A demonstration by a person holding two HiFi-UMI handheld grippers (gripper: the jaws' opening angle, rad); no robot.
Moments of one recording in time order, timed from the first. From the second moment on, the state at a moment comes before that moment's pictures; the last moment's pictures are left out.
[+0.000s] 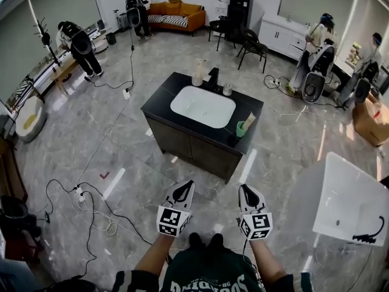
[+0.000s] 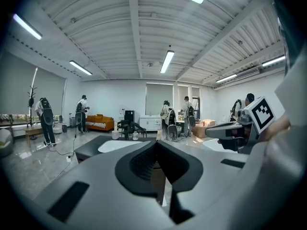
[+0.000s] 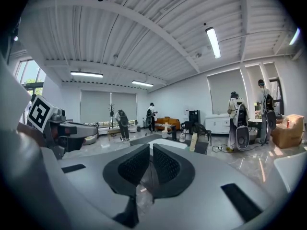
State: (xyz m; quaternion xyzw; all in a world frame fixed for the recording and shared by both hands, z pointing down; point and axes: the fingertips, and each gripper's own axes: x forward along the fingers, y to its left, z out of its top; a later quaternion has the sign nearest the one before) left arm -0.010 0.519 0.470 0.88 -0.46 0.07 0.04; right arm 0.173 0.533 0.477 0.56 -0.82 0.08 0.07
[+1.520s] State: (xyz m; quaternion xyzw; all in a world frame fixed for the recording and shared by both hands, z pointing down) left arm -0.037 0.307 0.520 0.90 -0.42 0.09 0.05; right arm 0.161 0.341 0.502 0.60 -0.79 0.06 0.07
